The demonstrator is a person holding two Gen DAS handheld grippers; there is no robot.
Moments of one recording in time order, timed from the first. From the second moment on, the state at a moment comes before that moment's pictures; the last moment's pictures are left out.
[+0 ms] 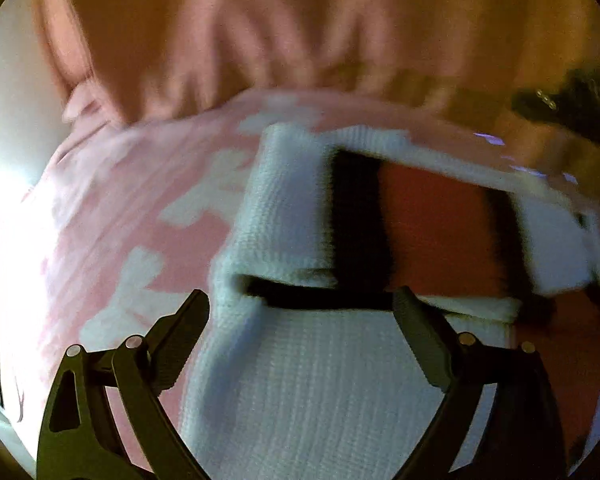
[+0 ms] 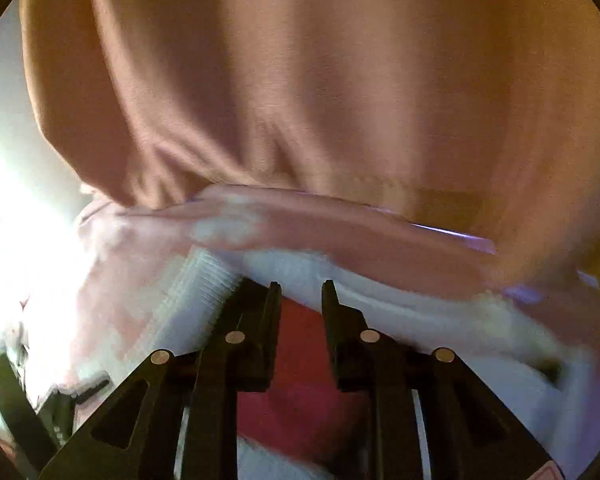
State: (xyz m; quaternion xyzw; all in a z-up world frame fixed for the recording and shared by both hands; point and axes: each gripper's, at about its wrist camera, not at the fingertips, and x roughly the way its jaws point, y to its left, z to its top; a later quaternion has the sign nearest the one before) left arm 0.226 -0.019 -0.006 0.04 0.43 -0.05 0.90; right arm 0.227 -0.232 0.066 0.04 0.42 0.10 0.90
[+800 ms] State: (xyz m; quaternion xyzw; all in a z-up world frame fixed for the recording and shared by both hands) left arm 0.166 -0.089 -0.024 0.10 0.43 -0.11 0.89; right arm 0.143 -0.260 0.007 -0.06 0.49 0.18 0.85
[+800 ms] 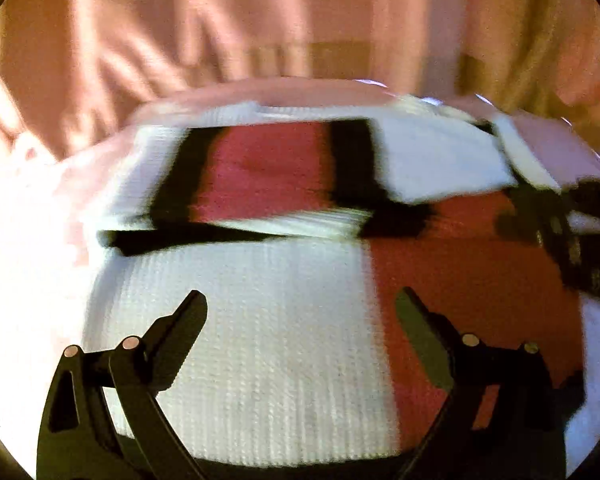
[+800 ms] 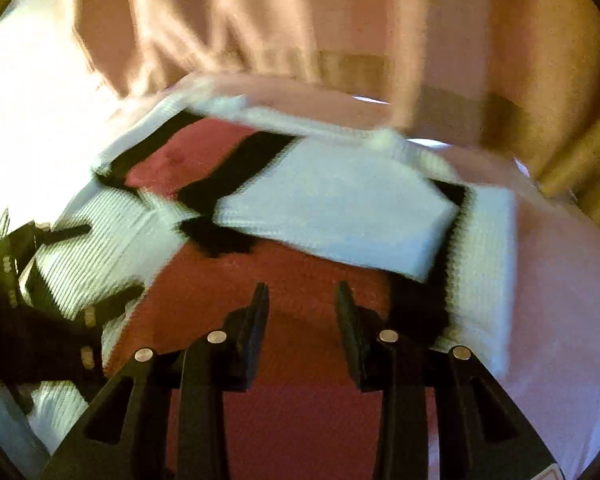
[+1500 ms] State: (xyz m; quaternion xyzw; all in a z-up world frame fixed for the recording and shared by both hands) left arm 0.191 -0.054 -0.011 0.02 0.43 -0.09 0.90; right arm 0.191 -0.193 -0.021 -0.05 0.49 0.19 0.85
